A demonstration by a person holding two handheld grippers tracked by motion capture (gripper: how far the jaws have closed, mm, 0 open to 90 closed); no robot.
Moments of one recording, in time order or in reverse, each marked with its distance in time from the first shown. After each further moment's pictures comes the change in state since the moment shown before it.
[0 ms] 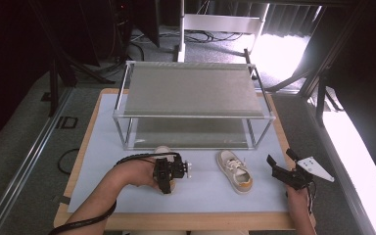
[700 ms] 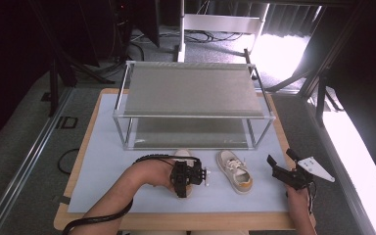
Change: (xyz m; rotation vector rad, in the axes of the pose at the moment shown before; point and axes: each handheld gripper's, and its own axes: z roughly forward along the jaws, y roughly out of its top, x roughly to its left) left arm -0.013 0.040 0.006 0.020 -0.052 0.127; right arm -0.001 0.000 -0.001 -0.005 0.005 0.005
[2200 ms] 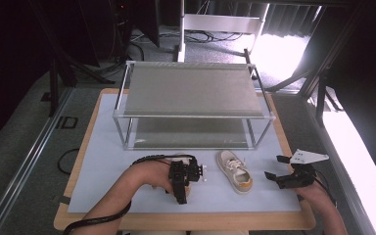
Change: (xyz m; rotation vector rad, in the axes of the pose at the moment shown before) left arm 0.008 -0.009 0.003 -0.079 -0.042 -0.083; right arm -0.008 0.036 0.001 0.467 0.400 -0.256
